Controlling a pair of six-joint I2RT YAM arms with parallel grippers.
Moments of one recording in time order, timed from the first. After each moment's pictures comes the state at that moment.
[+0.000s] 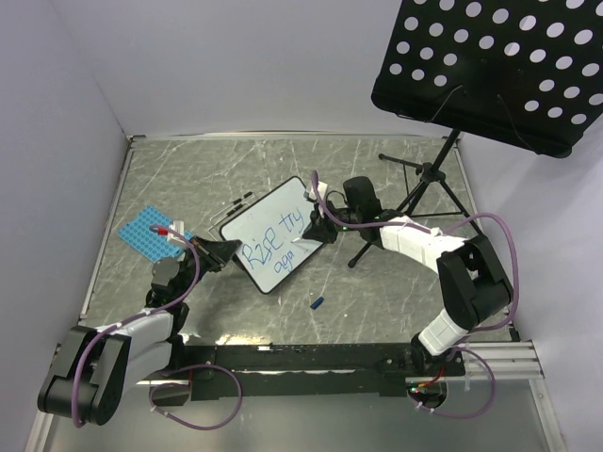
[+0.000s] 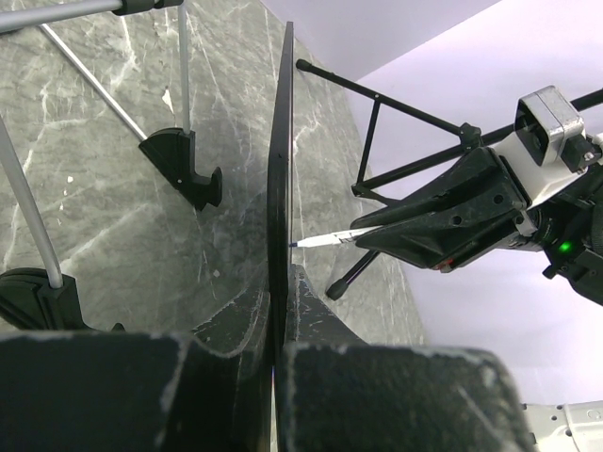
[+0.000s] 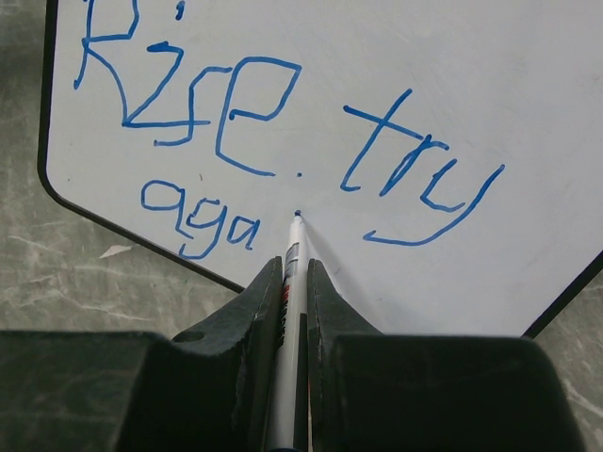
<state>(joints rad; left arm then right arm) -0.22 1.04 0.04 1.01 0.33 -0.97 0.49 1.59 0.95 0.01 -0.73 -0.34</state>
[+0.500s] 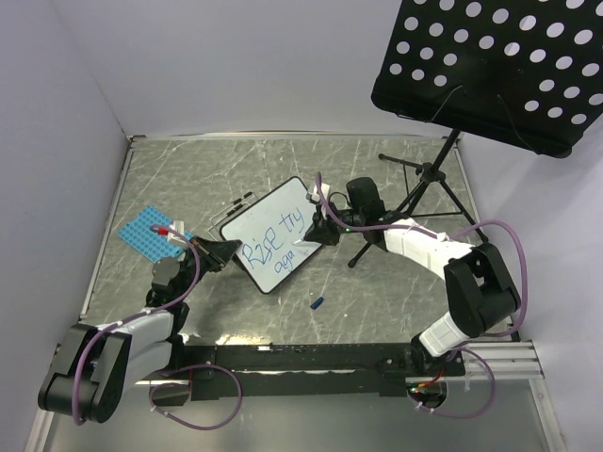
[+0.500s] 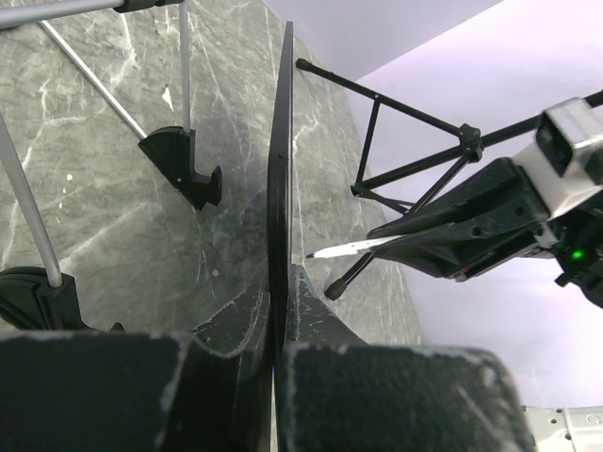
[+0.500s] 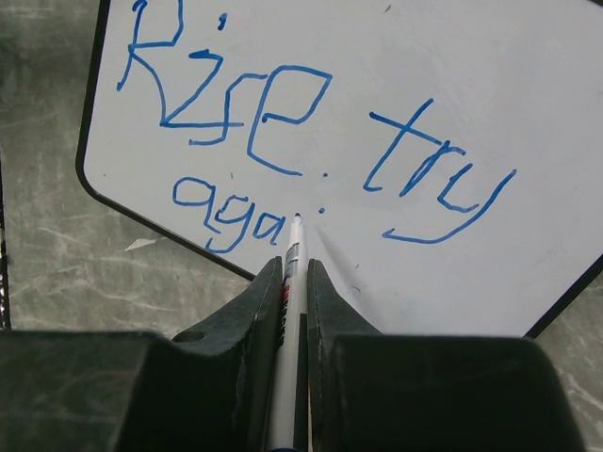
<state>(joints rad) -0.22 1.05 0.04 1.02 0.33 -0.97 0.49 1.52 0.93 -0.02 -0.75 -0.35</state>
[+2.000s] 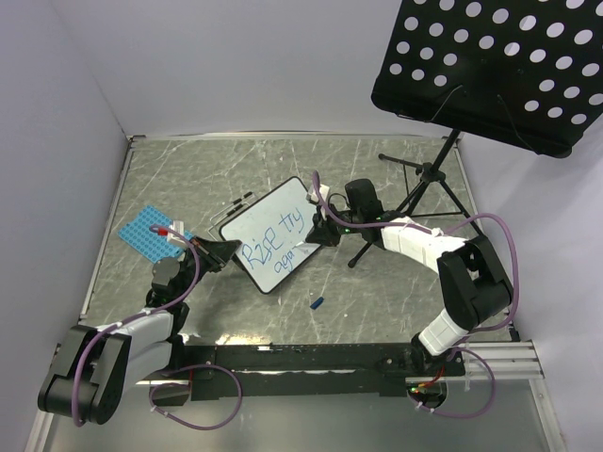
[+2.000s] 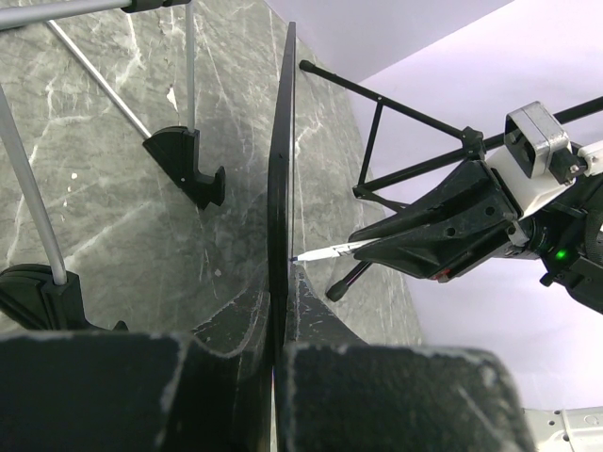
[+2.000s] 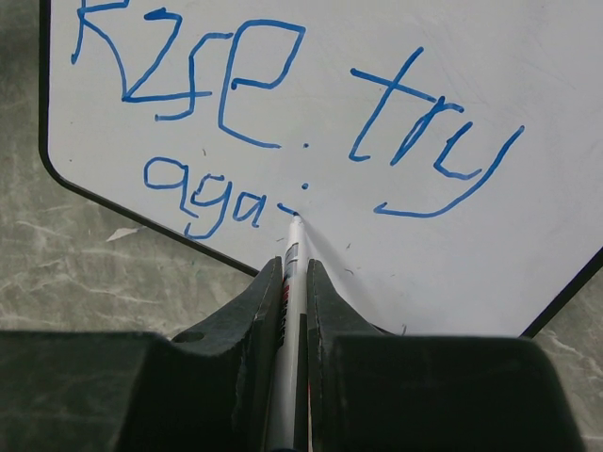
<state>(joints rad) -0.22 1.05 0.04 1.01 0.33 -0.98 0.48 1.58 0.93 -0.02 -0.73 -0.34</state>
